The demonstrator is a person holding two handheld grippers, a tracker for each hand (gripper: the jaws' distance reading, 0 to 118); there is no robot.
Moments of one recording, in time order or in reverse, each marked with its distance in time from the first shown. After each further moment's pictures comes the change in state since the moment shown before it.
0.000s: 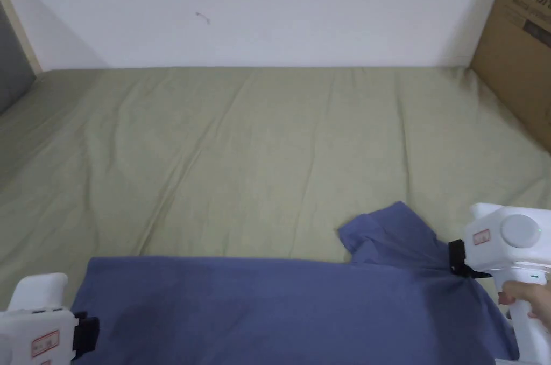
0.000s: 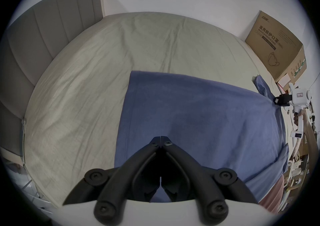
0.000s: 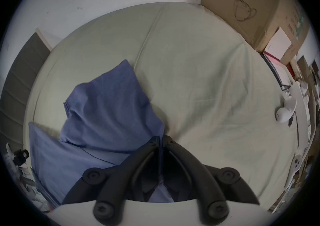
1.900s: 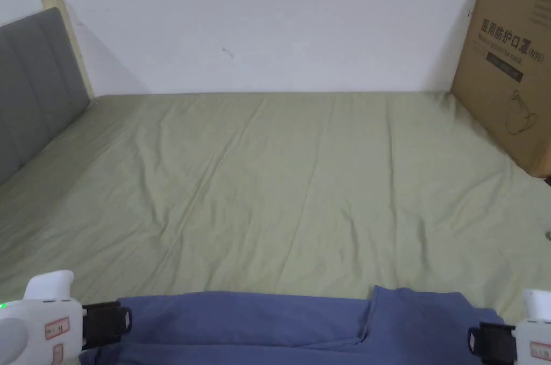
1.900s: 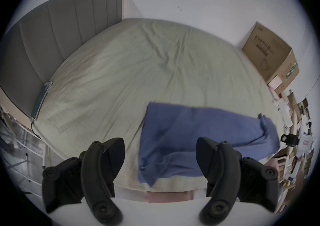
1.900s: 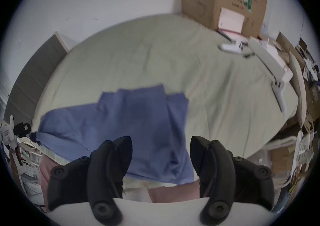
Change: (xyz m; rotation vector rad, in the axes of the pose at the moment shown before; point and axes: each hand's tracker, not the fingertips) left arm -0.047 -0.120 0.134 0.109 -0.048 0.113; right arm 0.013 -0.260 0.192 0.179 0.022 0.004
